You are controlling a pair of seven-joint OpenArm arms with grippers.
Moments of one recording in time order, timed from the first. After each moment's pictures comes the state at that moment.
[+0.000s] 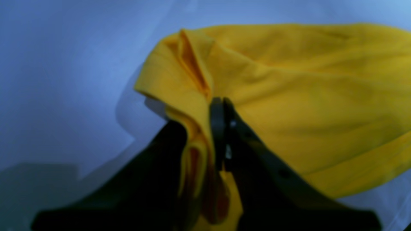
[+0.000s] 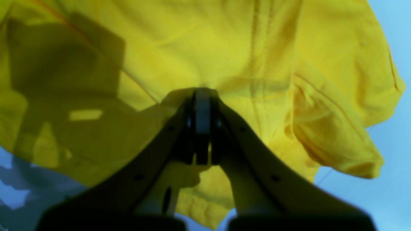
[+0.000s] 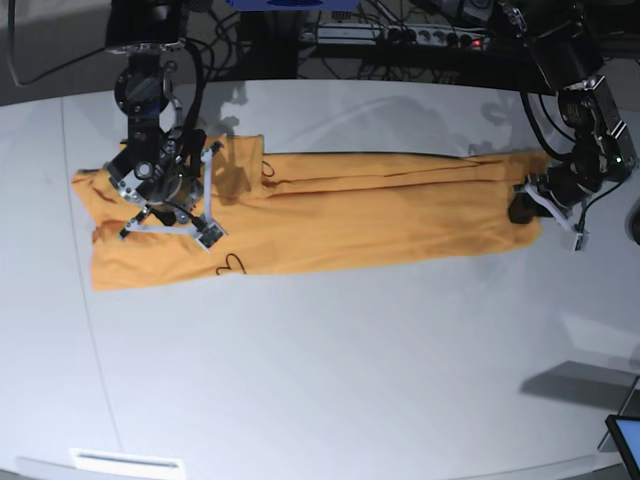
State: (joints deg) left arm -0.2 -24.1 -32.4 71.9 -34.8 -40.7 56.9; right arm -4.7 -2.2 -0.2 100.3 -18.6 40.8 -64.3
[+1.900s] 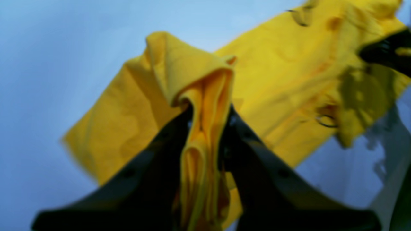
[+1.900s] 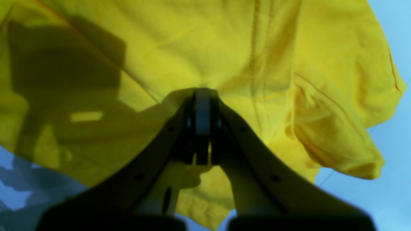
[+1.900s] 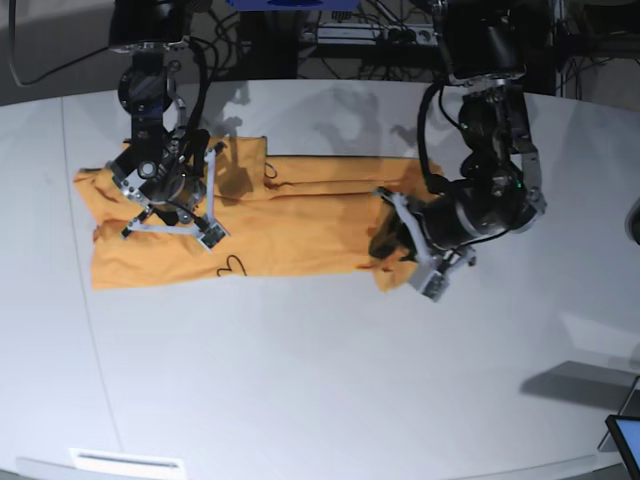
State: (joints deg) left arm -1.9 -7.0 -9.4 100.1 -32.9 -40.2 67.0; right arm -4.9 -3.1 -0.2 100.3 -19.2 40.5 -64.2
